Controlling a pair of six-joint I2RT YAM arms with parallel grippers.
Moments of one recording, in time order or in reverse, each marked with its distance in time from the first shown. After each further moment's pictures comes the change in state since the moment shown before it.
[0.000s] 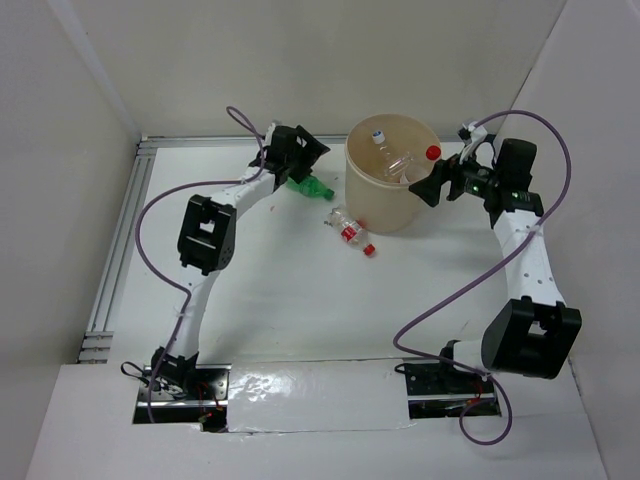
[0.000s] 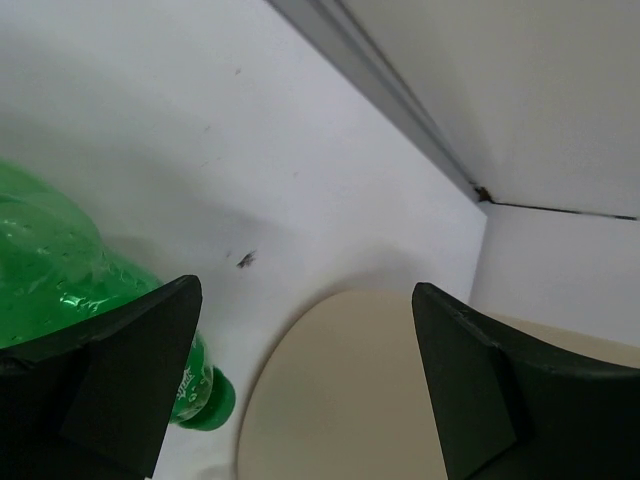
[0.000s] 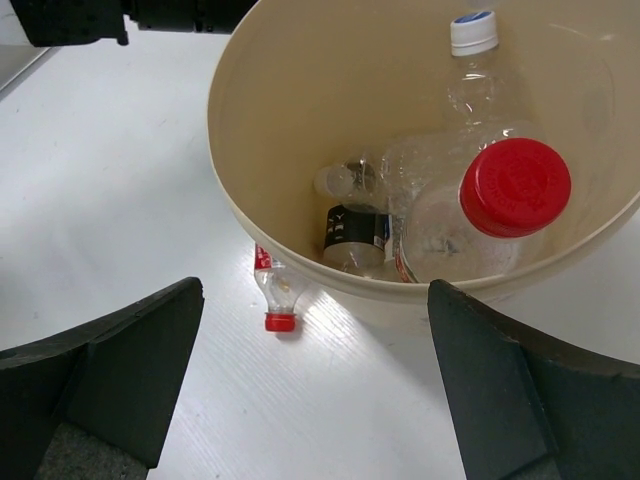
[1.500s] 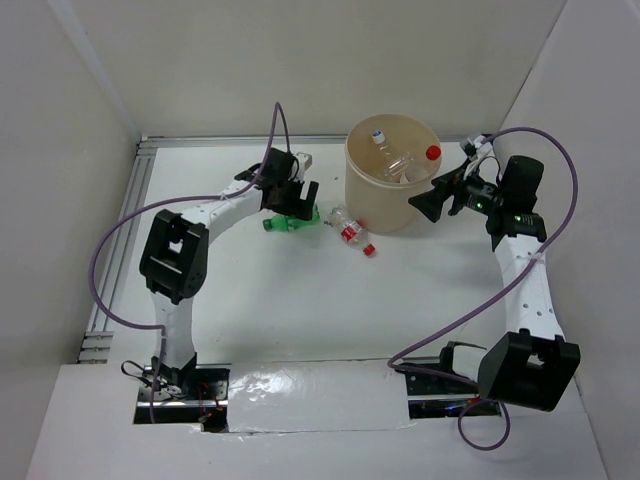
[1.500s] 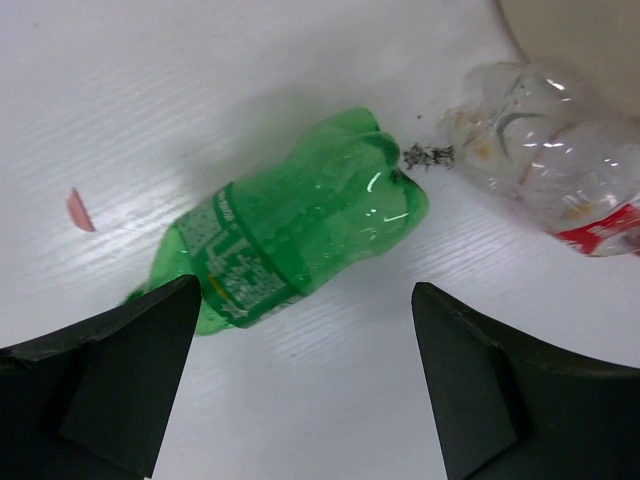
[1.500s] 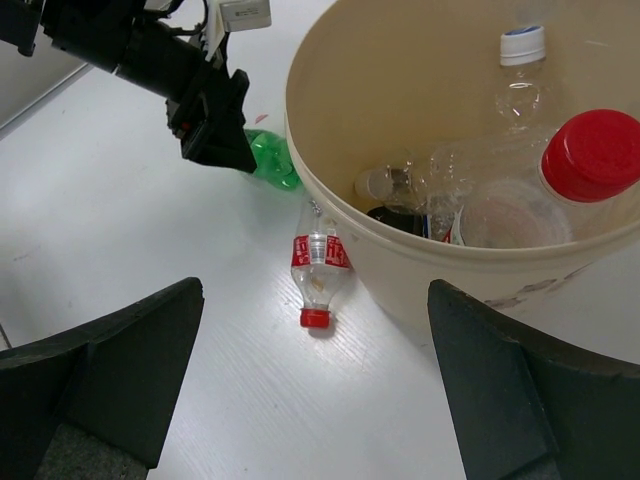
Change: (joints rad) left arm -0.076 -0.443 -0.470 -0.389 0.061 0.992; right arm -0.026 -0.163 -0.143 0.069 -0.079 0.044
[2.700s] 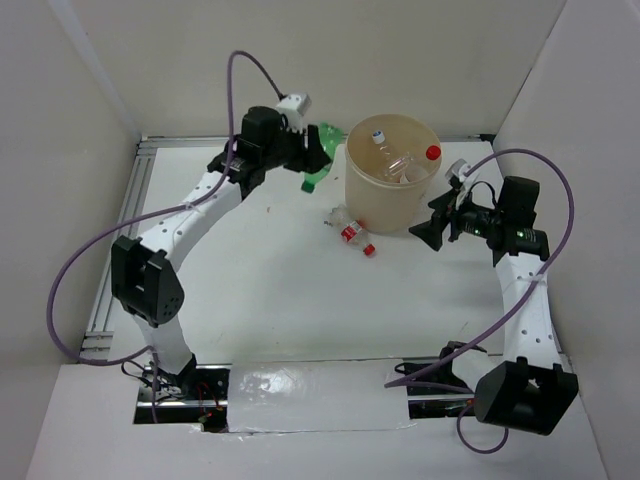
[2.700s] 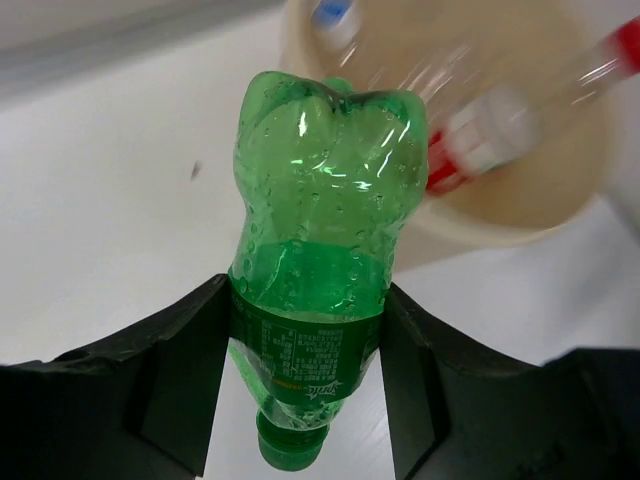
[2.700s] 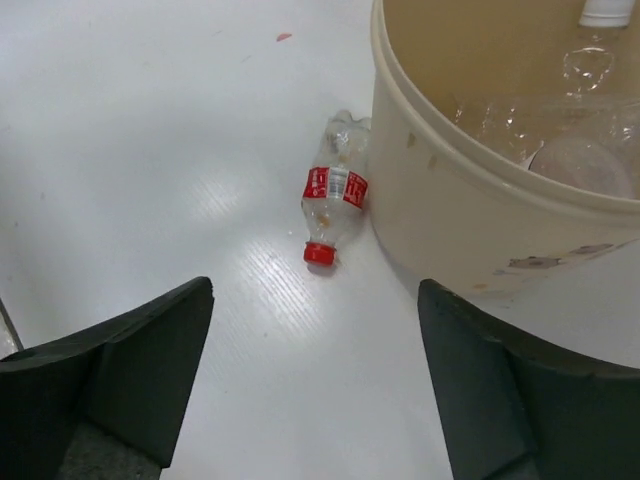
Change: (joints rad) left arm -0.018 -0.205 0.094 0.143 0.132 -0.063; right arm -0.002 -0.117 -0.048 -0.292 -0.031 -0.382
